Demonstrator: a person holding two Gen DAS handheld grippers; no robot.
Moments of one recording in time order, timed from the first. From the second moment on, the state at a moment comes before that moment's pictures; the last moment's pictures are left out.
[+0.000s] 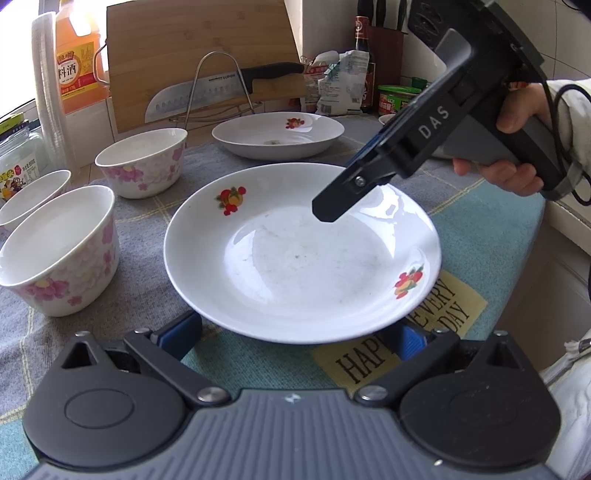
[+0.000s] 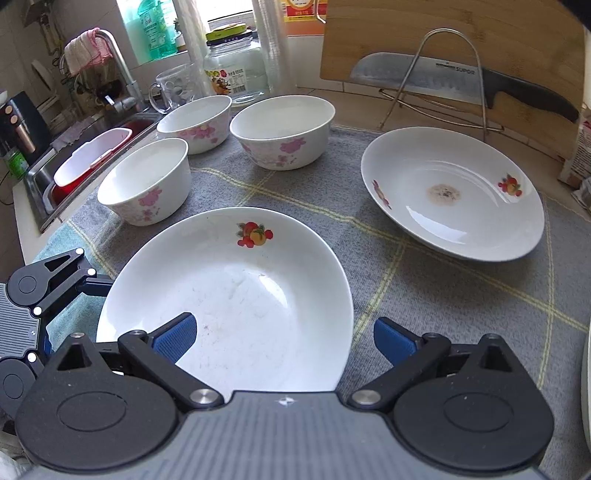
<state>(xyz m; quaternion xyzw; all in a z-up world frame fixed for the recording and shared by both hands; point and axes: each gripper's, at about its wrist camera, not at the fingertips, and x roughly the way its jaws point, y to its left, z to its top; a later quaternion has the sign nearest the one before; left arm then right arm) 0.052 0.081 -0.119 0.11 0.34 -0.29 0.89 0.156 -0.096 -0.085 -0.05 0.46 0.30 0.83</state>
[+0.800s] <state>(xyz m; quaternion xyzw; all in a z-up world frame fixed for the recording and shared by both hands) 0.058 0.082 -0.119 0.13 0.33 -0.32 0.88 0.184 -0.088 -0.094 -0.04 0.48 0.38 0.79</state>
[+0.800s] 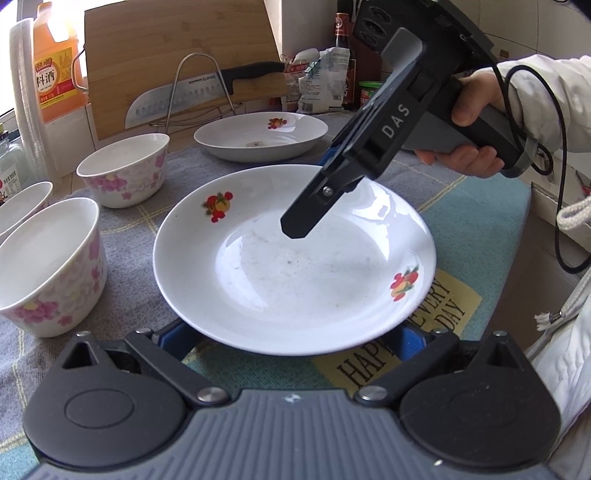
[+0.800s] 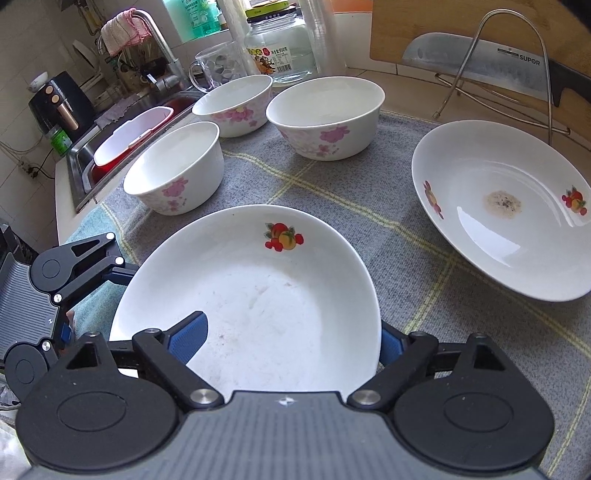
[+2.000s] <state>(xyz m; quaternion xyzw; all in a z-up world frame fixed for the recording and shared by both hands) 0.062 0.074 -0.105 0.14 0.34 -0.33 0.87 0.188 -0.098 -0.083 0.01 0.50 0.37 0.79</state>
